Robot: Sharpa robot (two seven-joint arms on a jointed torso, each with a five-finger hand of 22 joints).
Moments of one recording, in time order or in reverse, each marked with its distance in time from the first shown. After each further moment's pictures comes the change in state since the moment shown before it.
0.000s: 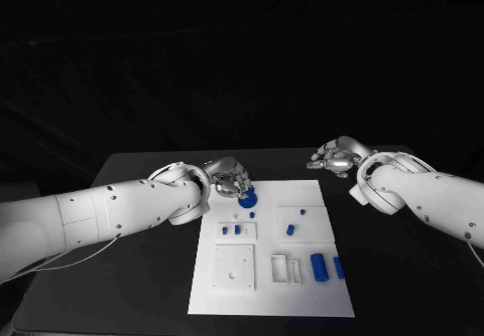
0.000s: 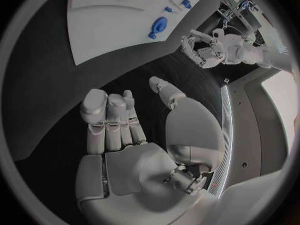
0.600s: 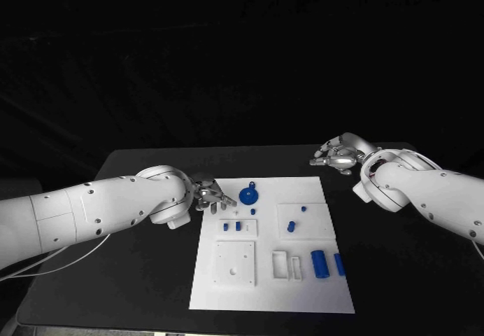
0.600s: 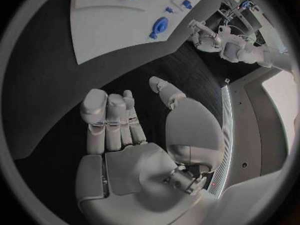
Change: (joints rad) left arm -0.004 -0.111 0.015 0.082 0.196 0.228 -0.323; left_hand -0.392 -0.044 -0.019 0.271 -0.065 0.127 -0.067 0.112 0.208 0.277 -0.142 0.332 0.139 0.126 -0.130 0.146 0.084 0.048 0.102 -0.044 0.101 0.033; right arm 0.000 -0.007 0.000 0.004 -0.003 0.000 -0.004; right_hand 0.000 0.000 0.000 0.000 0.000 0.000 0.000 0.000 0.000 0.000 0.000 0.000 0.001 0.000 0.000 0.004 0.000 0.000 0.001 -0.001 0.000 0.000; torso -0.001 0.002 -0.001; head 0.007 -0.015
